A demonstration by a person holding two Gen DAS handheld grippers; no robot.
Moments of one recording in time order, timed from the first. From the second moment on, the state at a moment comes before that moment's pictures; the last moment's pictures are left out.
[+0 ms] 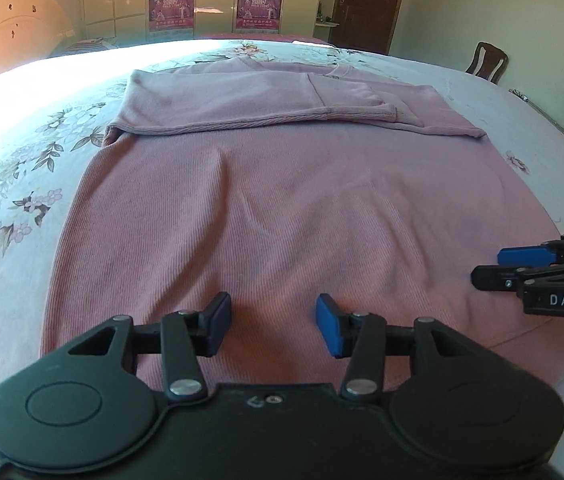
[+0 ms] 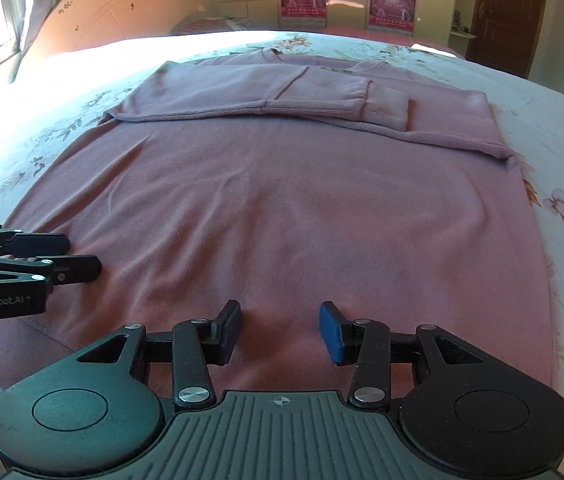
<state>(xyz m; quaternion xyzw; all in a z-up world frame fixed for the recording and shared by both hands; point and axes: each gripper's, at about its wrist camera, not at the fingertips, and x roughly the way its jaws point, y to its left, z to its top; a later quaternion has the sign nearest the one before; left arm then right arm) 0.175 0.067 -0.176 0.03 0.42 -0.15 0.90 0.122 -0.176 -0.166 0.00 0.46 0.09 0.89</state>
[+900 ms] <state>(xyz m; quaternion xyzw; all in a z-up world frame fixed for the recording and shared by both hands) 0.115 0.095 -0.168 0.03 0.42 -0.12 0.90 0.051 -0.178 -0.146 0.01 0.45 0.05 0.89</state>
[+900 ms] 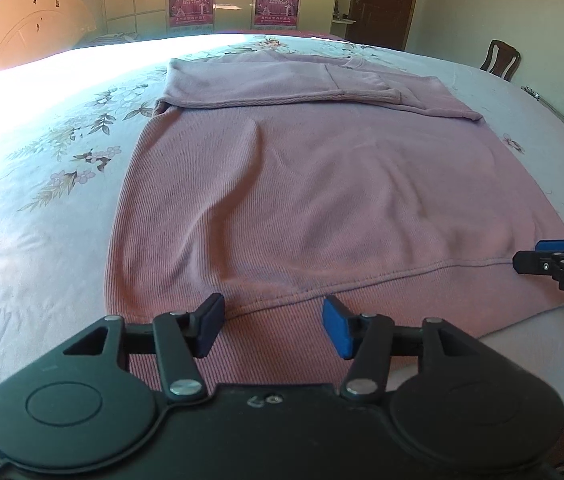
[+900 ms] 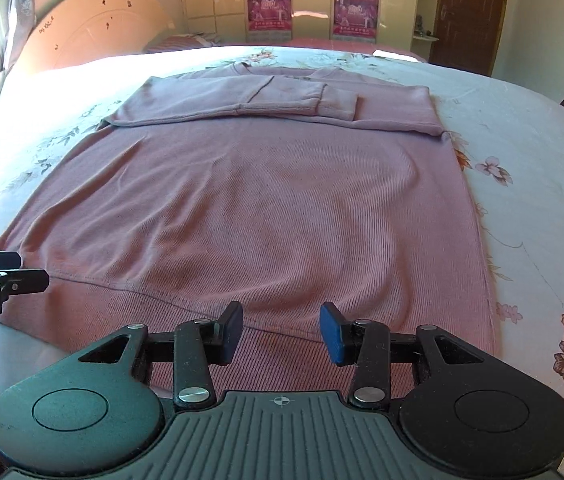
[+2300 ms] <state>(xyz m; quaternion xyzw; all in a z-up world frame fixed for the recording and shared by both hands) 0.123 0.179 -0.168 -0.17 0.47 -0.14 0.86 0.018 -0.300 -0.143 0.17 0.47 -0.03 0.86</state>
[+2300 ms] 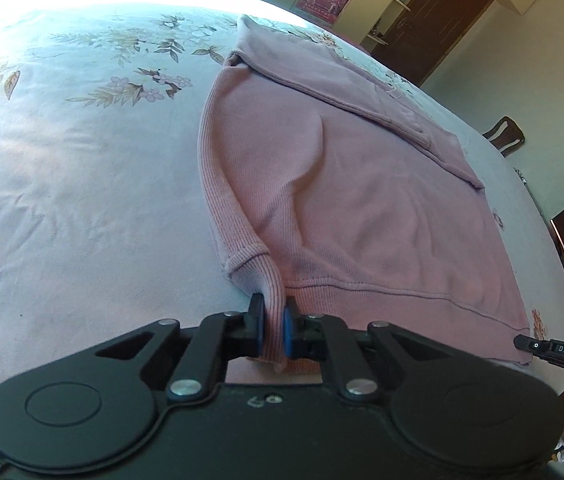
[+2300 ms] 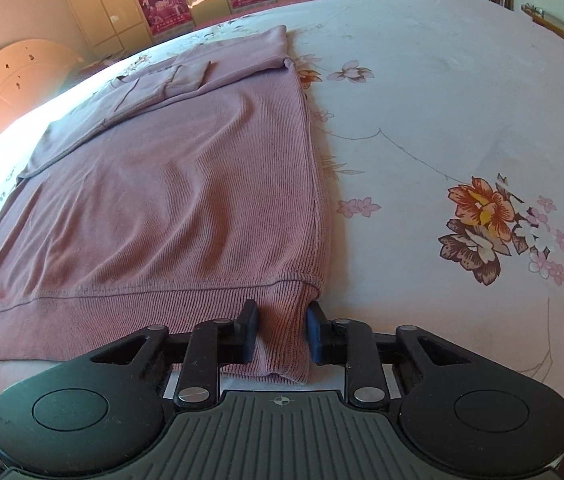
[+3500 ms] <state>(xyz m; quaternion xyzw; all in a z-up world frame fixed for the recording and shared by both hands) 0.491 0.126 -0.143 -0.15 0.38 -0.05 0.91 0.406 -0.392 -0.147 0.31 0.41 0.00 0.86</state>
